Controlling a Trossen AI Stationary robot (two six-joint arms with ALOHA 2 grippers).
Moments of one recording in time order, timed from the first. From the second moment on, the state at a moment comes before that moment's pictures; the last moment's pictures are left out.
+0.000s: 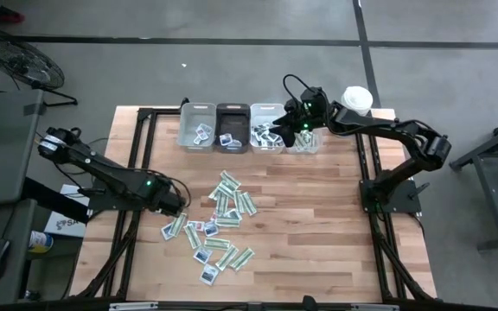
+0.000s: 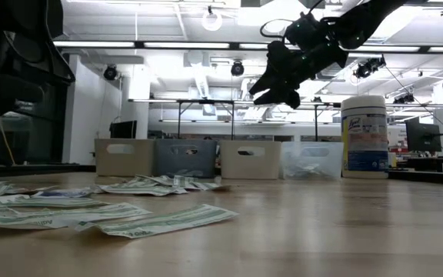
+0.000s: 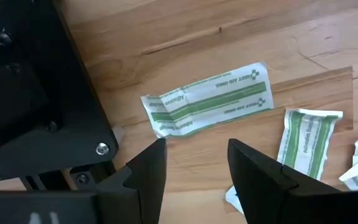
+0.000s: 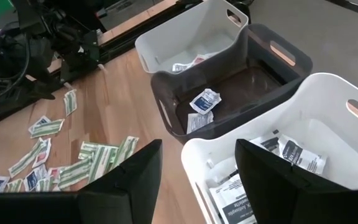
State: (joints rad) left arm -0.38 1.17 0.65 -1.12 0.02 -1.67; right arm -0.62 1.50 0.97 0.00 -0.41 0.16
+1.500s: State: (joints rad) left arm -0.38 1.18 0.43 -0.80 -0.01 -1.66; right arm -0.62 1.50 0.97 -0.03 -0.46 0.18
